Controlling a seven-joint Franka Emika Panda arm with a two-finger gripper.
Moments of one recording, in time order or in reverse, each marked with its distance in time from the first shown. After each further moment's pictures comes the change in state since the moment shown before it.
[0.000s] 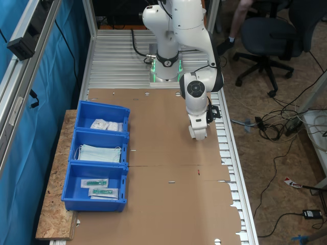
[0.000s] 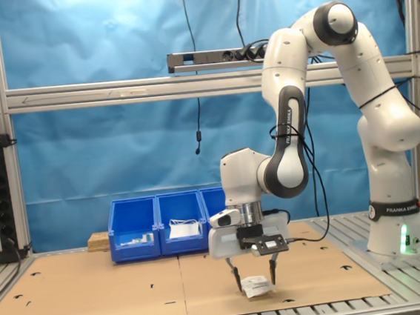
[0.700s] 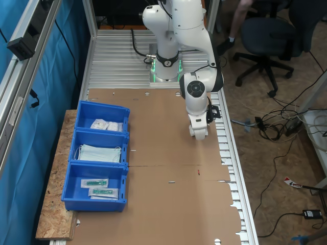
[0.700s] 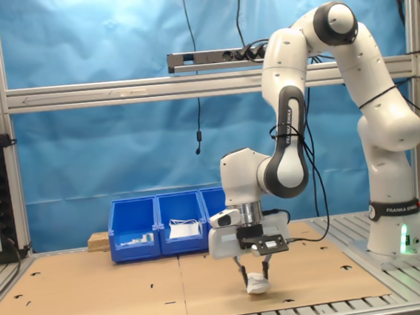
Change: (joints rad) arm 0.000 0.000 0.000 0.000 0.000 0.000 0.000
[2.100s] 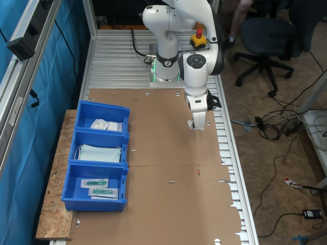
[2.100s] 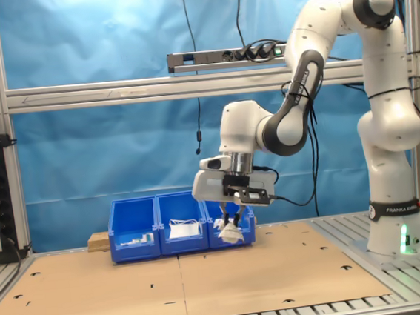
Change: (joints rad) arm -0.002 -0.359 -0.035 -0.067 0.000 -0.054 0.000
